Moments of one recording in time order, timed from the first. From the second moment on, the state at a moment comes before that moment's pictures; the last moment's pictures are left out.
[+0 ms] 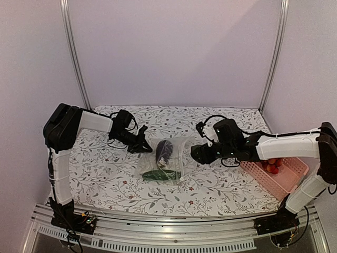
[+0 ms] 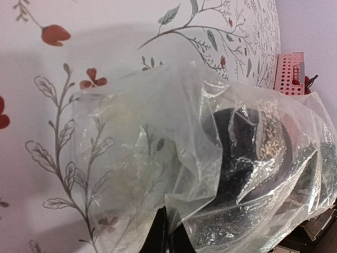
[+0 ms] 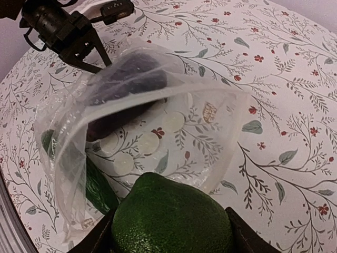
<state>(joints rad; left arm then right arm) -0.39 2.13 1.33 -0.31 0.76 -0.41 0.82 1.56 0.90 -0.01 0.02 0.20</state>
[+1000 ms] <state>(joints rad) -0.38 2.13 1.34 -0.31 0.76 -0.42 0.21 1.14 0.70 -0.50 0.10 0.49</state>
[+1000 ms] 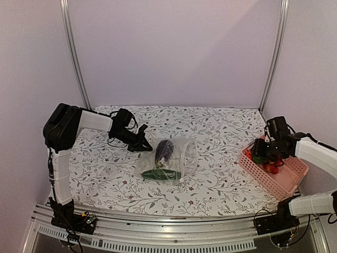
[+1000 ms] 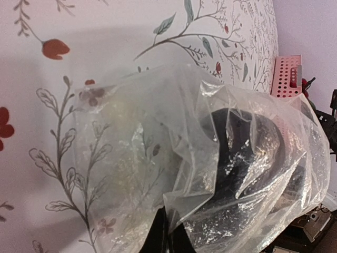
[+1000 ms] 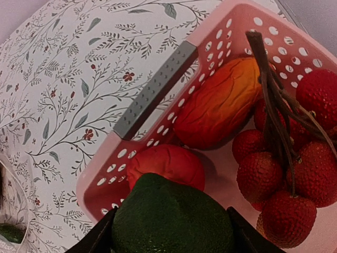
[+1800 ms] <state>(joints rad) -0.38 2.13 1.33 -0.29 0.78 -0.43 0.30 1.14 0.73 -0.28 -0.23 0.36</state>
